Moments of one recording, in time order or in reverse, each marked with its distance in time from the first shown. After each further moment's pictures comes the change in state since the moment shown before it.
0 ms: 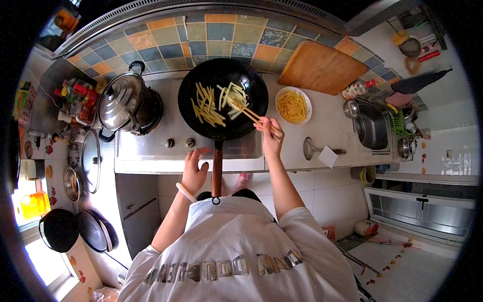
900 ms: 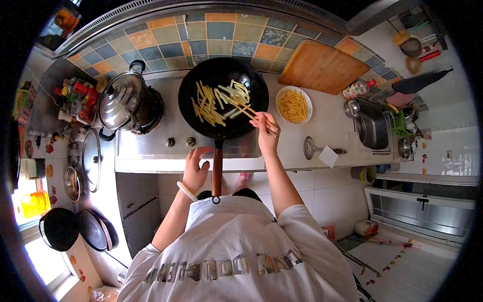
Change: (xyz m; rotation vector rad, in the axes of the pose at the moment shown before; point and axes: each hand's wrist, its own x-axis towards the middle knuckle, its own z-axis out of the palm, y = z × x) left_hand 0.001 -0.001 0.002 -0.026 -0.003 0.022; right_hand 0.007 0.004 0.012 0.005 -0.016 0.000
